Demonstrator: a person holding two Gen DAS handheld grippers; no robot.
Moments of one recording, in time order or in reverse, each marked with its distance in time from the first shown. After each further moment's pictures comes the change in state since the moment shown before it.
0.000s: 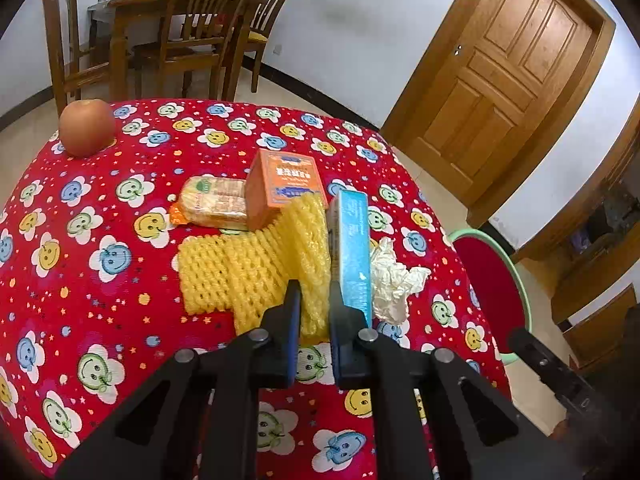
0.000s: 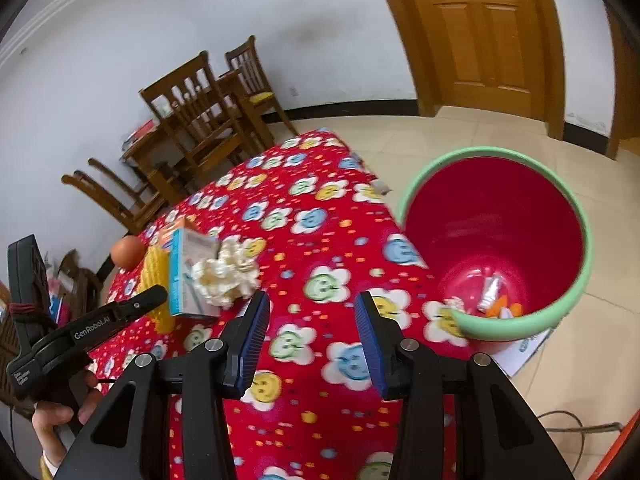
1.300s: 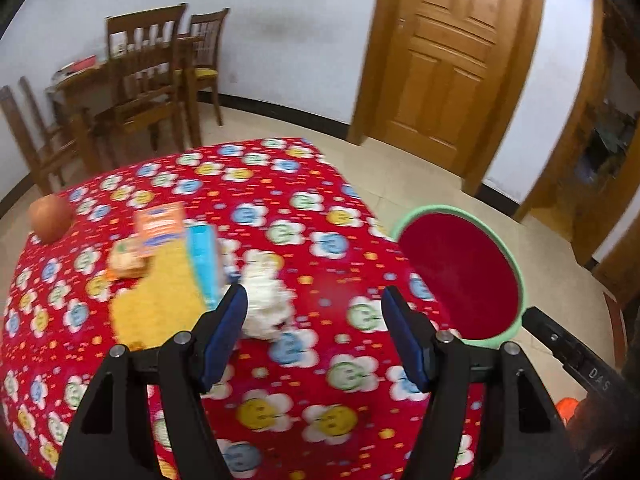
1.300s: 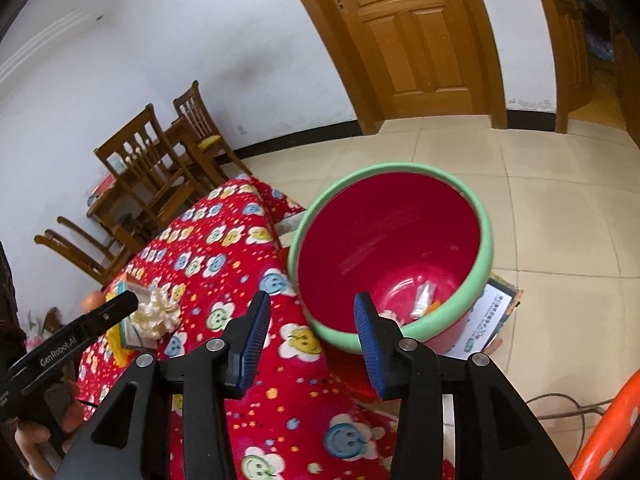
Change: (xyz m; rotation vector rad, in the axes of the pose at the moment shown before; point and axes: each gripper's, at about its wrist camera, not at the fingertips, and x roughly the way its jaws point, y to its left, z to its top) left arm 0.003 -0.109 -0.004 0.262 -0.036 0.069; right arm -0.053 -0.094 -0.003 0.165 -0.116 -0.110
